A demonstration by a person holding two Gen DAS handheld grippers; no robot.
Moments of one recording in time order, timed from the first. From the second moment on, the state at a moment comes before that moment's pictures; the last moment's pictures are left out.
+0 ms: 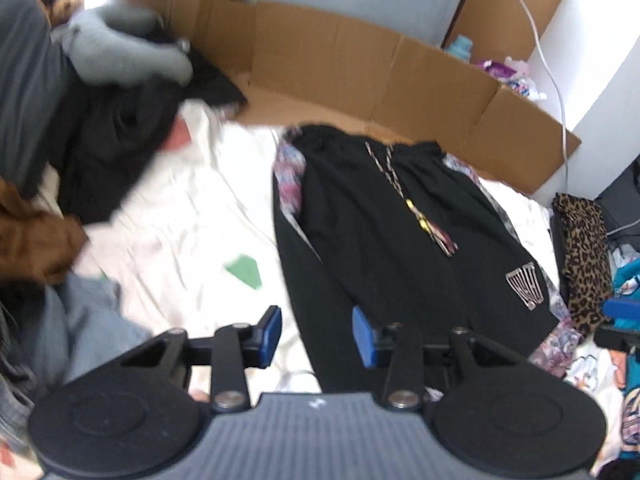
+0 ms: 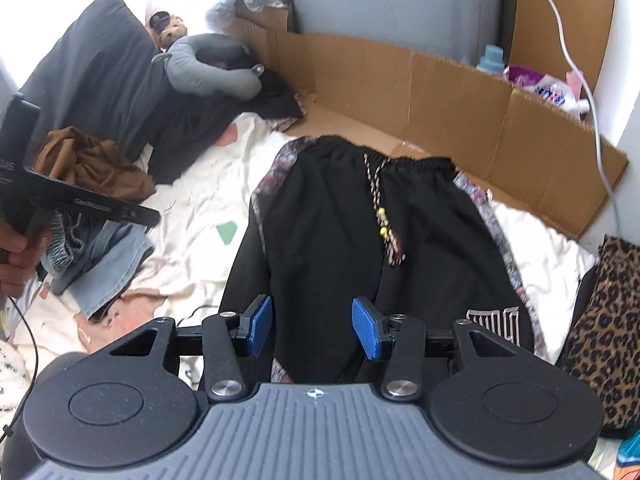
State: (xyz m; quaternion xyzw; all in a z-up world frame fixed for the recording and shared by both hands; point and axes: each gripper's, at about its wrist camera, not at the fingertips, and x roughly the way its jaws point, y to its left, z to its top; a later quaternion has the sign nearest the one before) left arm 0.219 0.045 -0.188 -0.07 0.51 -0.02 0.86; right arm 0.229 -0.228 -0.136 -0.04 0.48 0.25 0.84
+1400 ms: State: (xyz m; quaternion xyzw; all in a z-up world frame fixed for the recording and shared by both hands) left arm 0.201 -0.045 -0.346 -0.11 0.52 0.03 0.84; right arm 0.174 -0.305 -0.222 -0.05 0.54 0.22 0.81
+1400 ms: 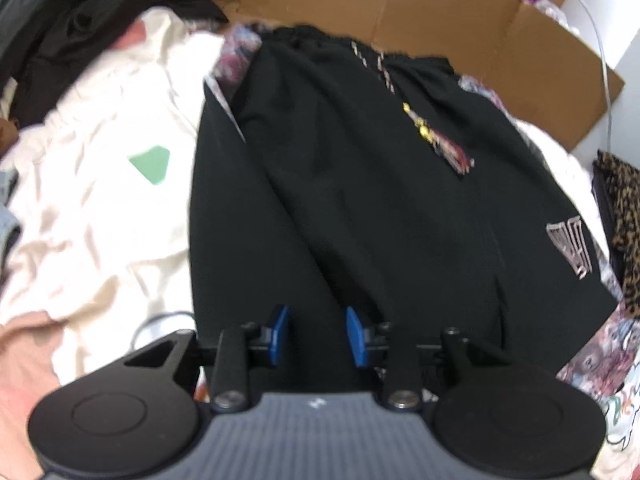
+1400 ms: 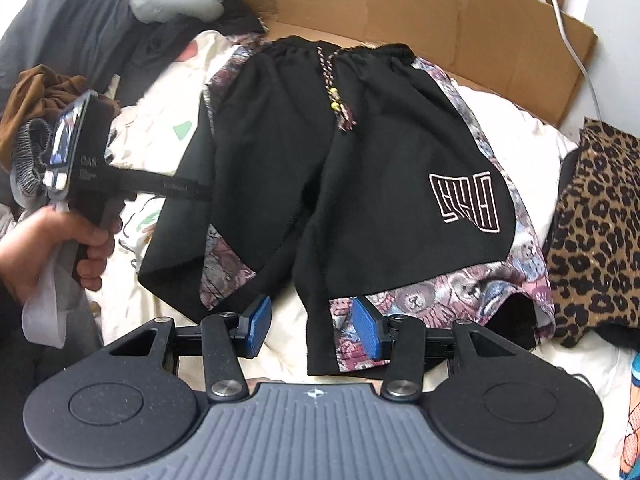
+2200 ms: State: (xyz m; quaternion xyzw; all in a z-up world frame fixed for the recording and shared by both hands) left arm 0.165 0.029 -0.307 -0.16 0.50 0.01 0.85; right arm 0.165 -0.262 -0.232 -0.07 0.56 0.28 0.78
